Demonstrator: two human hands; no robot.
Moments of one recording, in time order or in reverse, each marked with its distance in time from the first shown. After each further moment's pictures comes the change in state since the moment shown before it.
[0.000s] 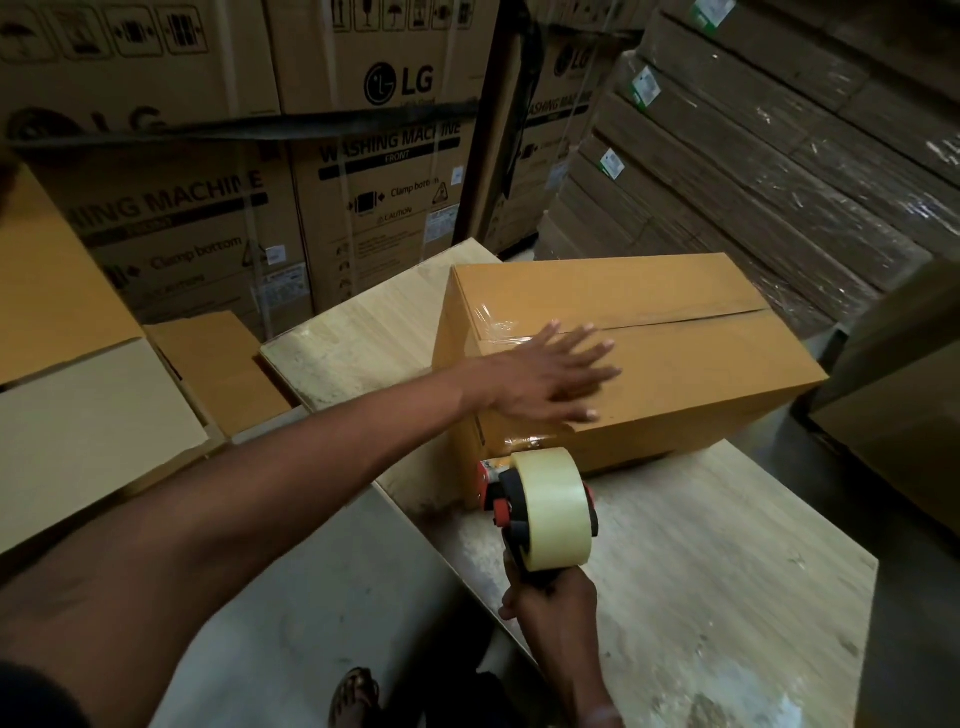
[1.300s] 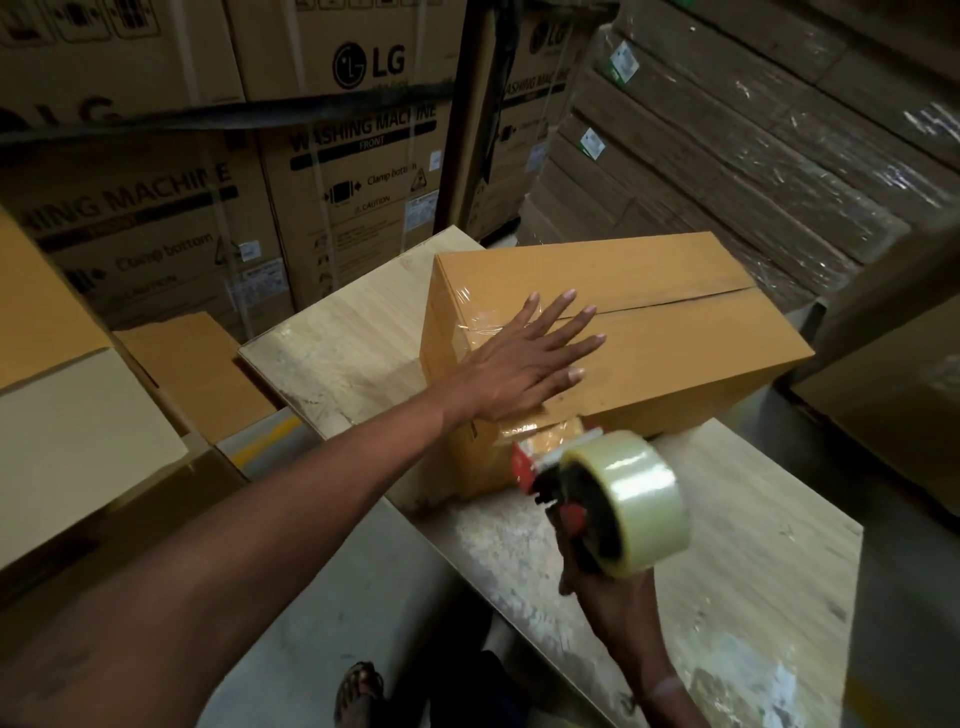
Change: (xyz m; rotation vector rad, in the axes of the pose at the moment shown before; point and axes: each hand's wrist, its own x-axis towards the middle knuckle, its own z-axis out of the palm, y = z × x) left_hand -0.011 0.007 0.011 -0.008 0.339 -0.081; right_hand 0.023 0.017 -0.048 0.146 0.121 -0.399
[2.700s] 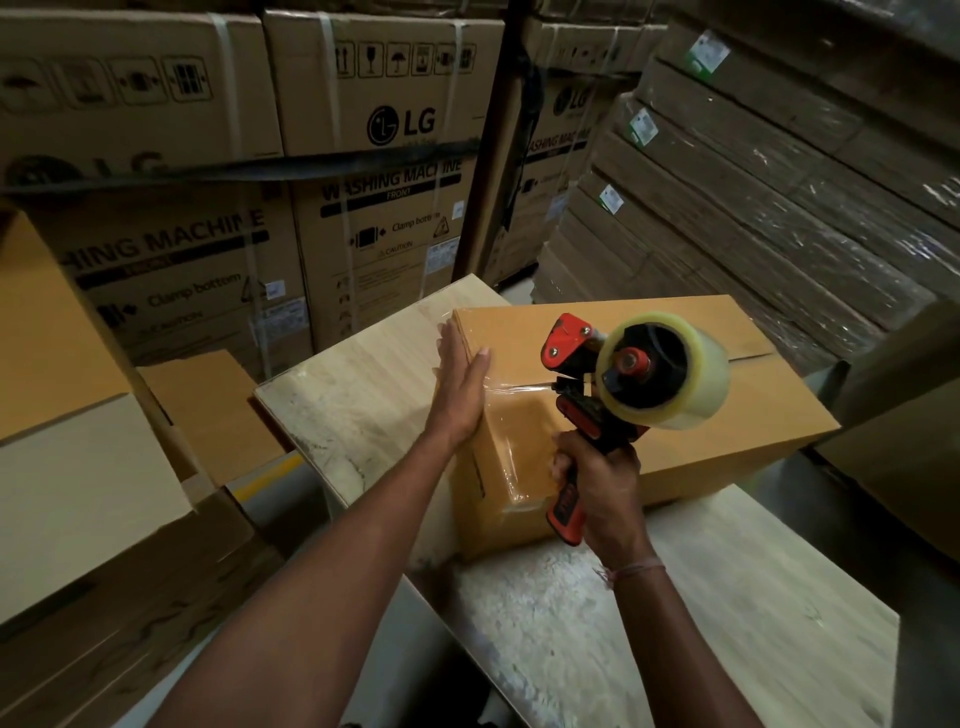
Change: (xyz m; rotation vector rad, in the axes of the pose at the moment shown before) left_hand -0.019 -0.051 0.010 -0.951 0.463 -0.973; right_hand 0.137 -0.103 0.038 0.446 -0.028 0.021
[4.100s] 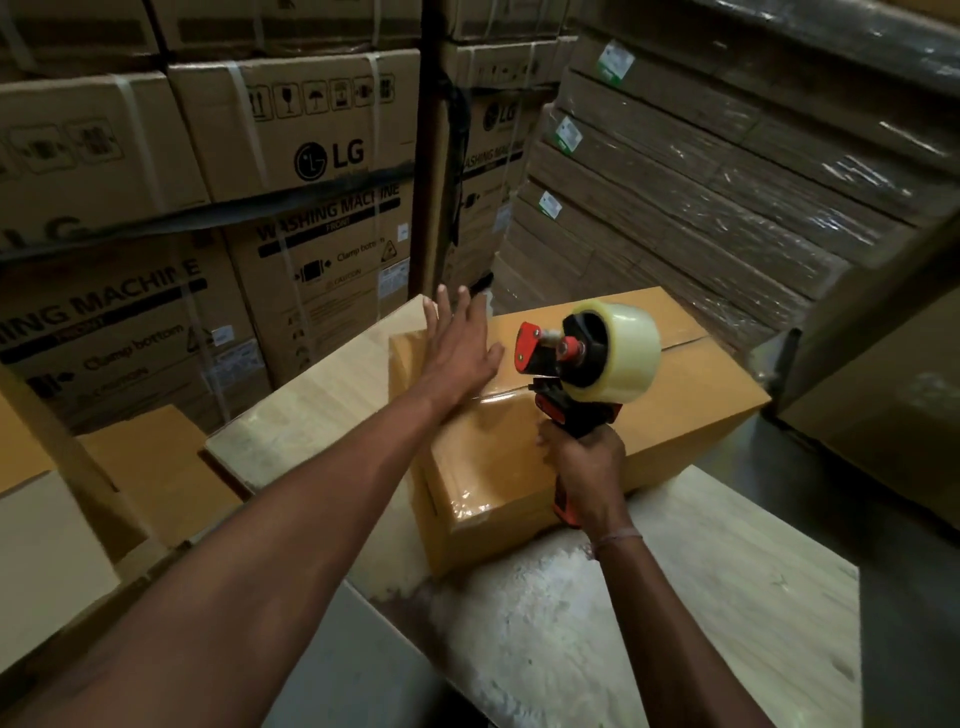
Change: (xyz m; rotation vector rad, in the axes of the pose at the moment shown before) left_hand 0.064 0.080 0.054 0.955 -0.063 0.387; right_hand 0.033 -0.015 -0.042 -0.121 0.198 -0.059
